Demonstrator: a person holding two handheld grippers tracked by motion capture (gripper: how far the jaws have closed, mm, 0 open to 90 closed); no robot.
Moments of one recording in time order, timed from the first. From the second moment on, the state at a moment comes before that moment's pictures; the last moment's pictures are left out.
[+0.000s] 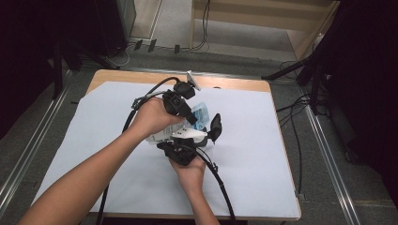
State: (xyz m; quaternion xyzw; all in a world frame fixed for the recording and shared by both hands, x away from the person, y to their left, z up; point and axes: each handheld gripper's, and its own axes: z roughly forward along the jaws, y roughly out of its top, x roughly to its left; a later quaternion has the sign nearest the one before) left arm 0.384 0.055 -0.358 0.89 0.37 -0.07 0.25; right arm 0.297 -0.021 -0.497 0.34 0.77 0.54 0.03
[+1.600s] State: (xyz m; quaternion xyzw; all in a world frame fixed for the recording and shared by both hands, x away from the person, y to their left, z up) left arm 0.394 0.041 -0.356 0.89 0.38 -0.08 0.23; right arm 0.294 -0.022 -0.491 0.33 0.75 0.57 0.04
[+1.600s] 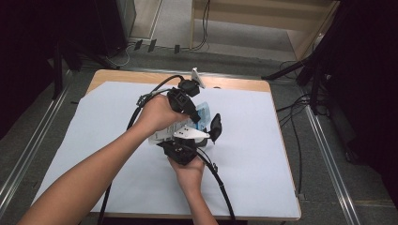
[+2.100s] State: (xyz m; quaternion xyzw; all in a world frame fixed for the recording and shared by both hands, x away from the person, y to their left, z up) left arm 0.390 0.041 -0.359 0.89 0.38 -0.08 0.23; right arm 0.294 -0.019 -0.493 0.32 0.76 0.56 0.05
